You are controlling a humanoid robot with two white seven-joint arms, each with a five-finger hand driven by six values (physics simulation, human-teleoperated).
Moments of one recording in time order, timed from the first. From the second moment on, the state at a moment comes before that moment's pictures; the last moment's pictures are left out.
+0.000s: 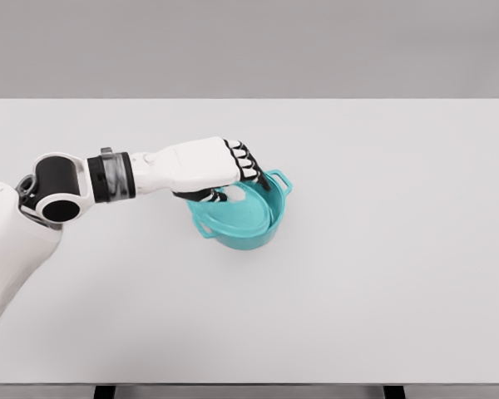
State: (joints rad) left arm -0.58 0.45 -0.51 -1.60 -0.54 -0.61 -0.61; right arm 0.01 0.00 -0.30 0.05 0.25 -0.01 0.09
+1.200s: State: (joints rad) left arm -0.62 0.36 -0.51 -1.54 -0.56 -0.61 -0.62; right arm 0.01 0.00 -0.30 0.05 0.25 -0.01 0.09
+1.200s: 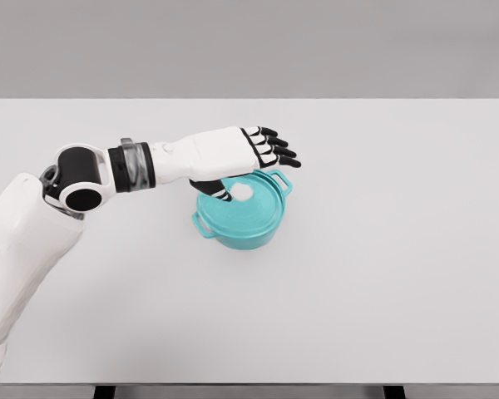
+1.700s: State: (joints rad) left arm -0.63 0.35 -0.51 -1.53 -0.57 -0.61 -0.61; right arm 0.01 0.00 -0.30 0.05 0.25 -0.01 0.09
